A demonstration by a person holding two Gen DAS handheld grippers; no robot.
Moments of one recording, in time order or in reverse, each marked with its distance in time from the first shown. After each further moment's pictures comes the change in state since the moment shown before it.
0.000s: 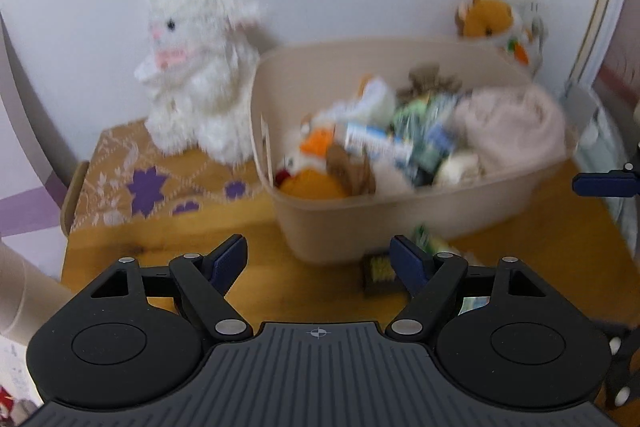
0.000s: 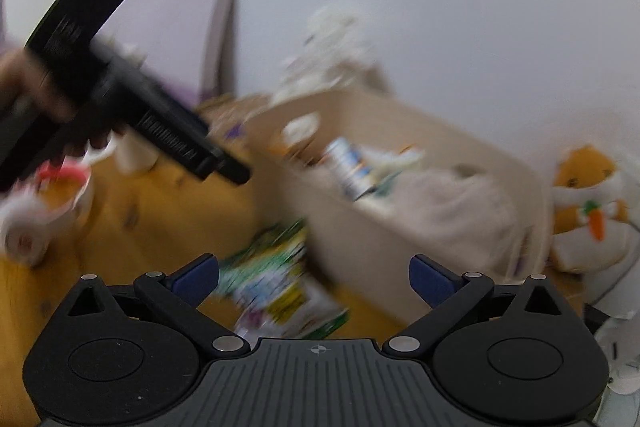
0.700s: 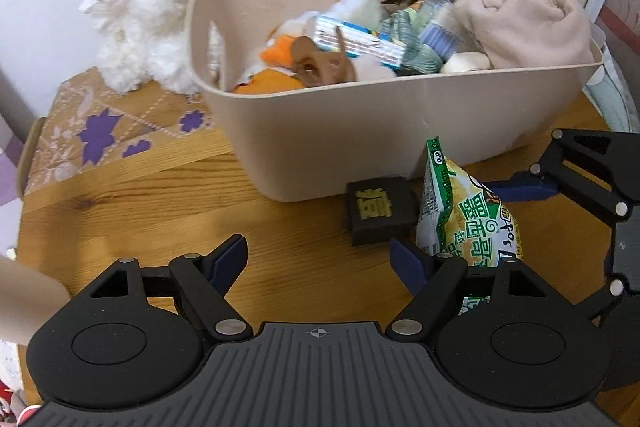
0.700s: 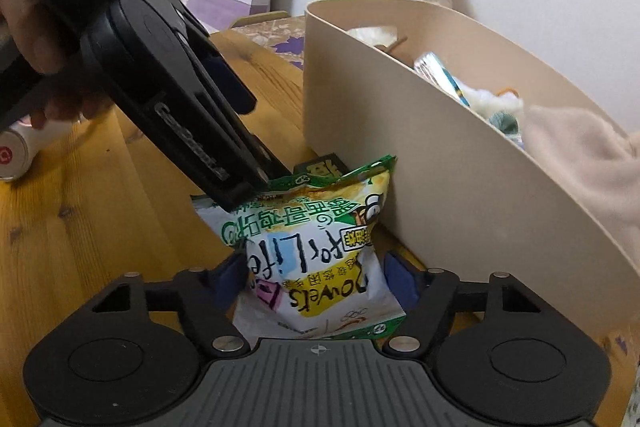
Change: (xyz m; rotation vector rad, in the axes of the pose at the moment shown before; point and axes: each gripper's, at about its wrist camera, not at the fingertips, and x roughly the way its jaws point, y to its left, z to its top) left arm 0.059 -0.015 -0.024 0.022 0.145 -0.045; right arm 0.079 0.016 -0.022 -0.121 0.171 0.107
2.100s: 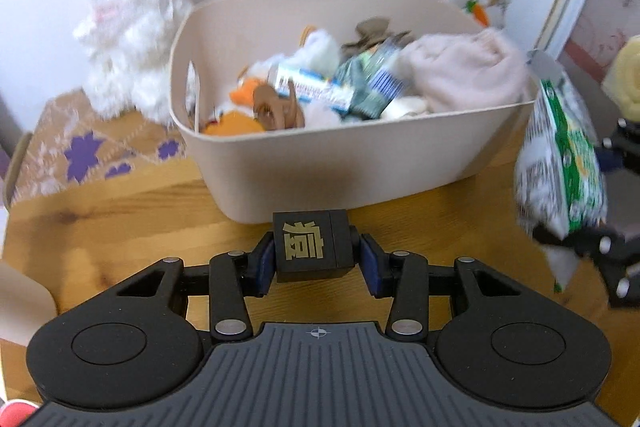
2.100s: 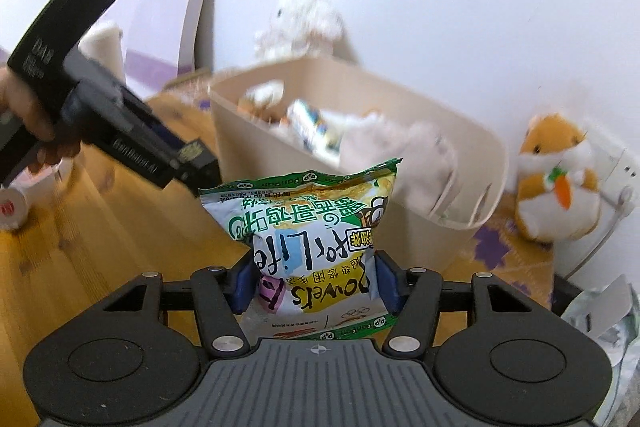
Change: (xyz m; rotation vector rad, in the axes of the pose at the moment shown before) left arm -0.042 -0.009 -0.001 -0.009 -0.114 -0.097; right arm -0.130 -0.045 -0.029 0.153 -0.130 -0.159
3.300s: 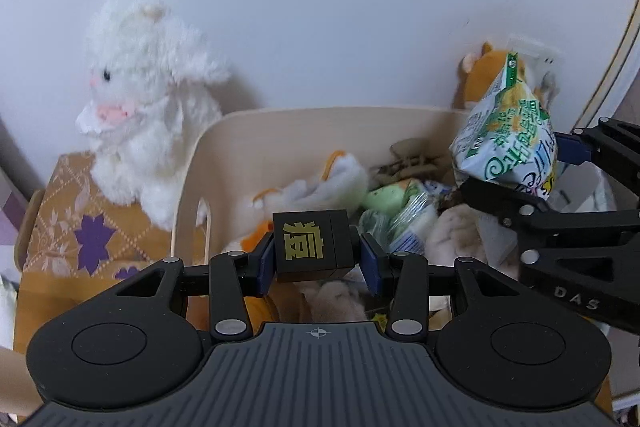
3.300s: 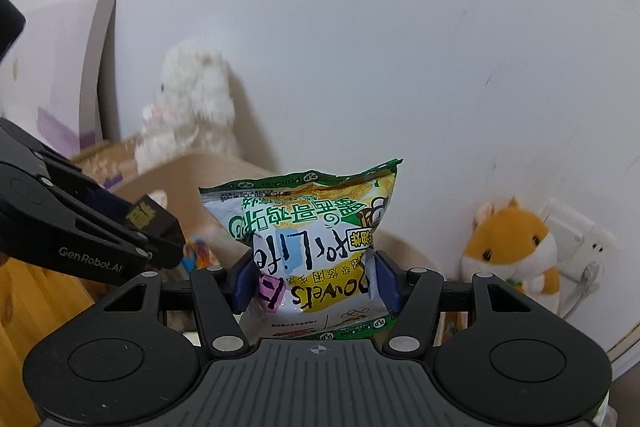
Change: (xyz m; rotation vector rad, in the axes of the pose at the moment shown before) left arm 0.022 -0.001 0.111 -0.045 -0.052 0.043; right arm 0.100 -0.039 0.117 0.062 -0.041 -0.189
